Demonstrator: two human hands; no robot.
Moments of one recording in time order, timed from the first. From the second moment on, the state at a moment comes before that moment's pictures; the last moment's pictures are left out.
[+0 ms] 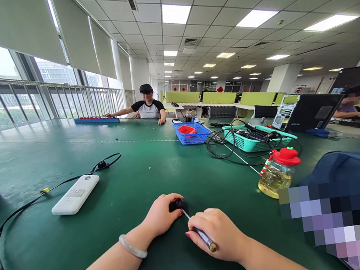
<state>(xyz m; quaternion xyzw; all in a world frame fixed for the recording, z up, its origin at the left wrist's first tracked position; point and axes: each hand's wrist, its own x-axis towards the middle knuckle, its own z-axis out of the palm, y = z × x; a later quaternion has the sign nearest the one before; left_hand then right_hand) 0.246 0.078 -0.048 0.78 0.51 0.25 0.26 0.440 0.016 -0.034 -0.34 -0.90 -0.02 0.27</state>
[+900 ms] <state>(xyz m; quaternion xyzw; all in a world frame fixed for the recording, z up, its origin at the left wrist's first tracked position) 0.245 0.079 -0.047 0.78 0.52 0.24 0.26 0.439 0.017 -0.036 -0.33 -0.90 -0.04 0.29</state>
